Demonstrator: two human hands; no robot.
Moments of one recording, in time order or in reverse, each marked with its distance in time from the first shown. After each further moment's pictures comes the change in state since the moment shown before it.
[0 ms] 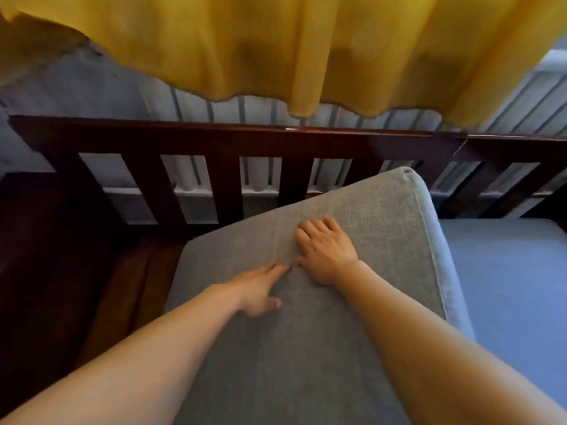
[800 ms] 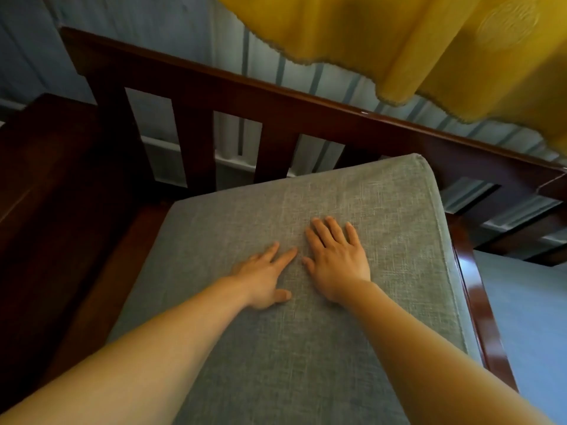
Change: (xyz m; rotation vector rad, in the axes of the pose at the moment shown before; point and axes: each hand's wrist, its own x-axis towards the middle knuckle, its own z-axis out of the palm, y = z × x) left_hand 0.011 -0.083 0.036 -0.140 0.112 -0.178; right_hand 0.055 -0.070 0.041 0.008 -0.140 0.040
